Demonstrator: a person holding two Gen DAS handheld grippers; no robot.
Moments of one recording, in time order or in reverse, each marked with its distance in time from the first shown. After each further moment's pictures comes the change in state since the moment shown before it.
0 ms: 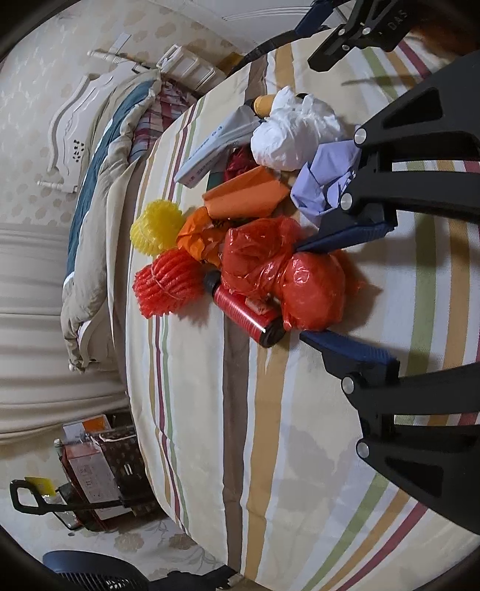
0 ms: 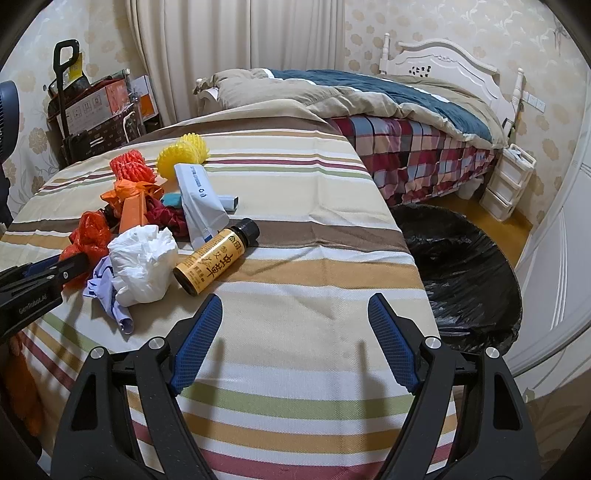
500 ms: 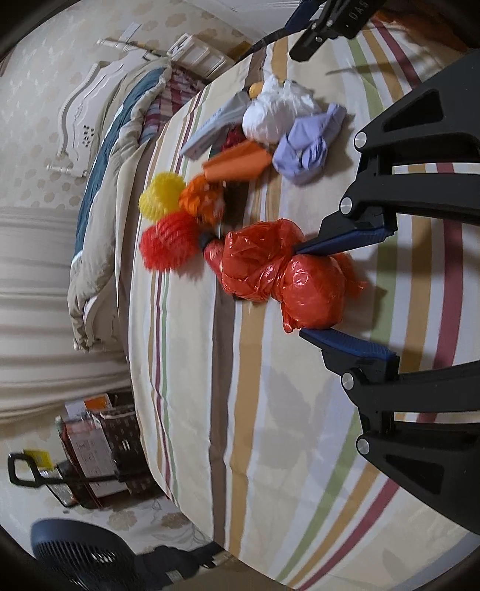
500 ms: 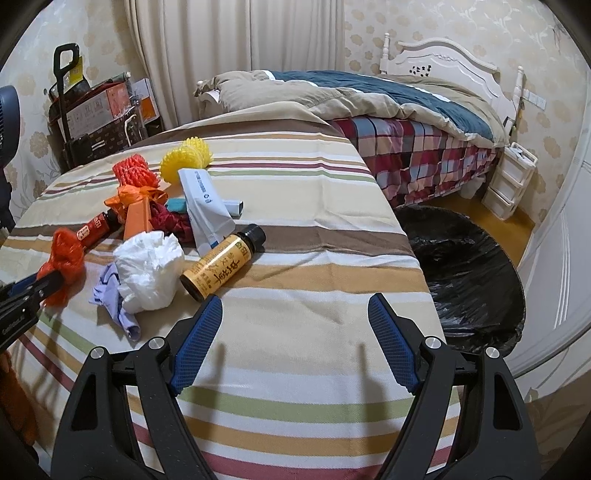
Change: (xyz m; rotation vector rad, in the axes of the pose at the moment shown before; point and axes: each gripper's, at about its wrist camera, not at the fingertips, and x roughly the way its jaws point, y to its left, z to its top) left arm -0.022 0.033 -0.011 -0.046 -0.020 0.066; right arm 0.003 0.000 0.005 0.017 -0.005 0.015
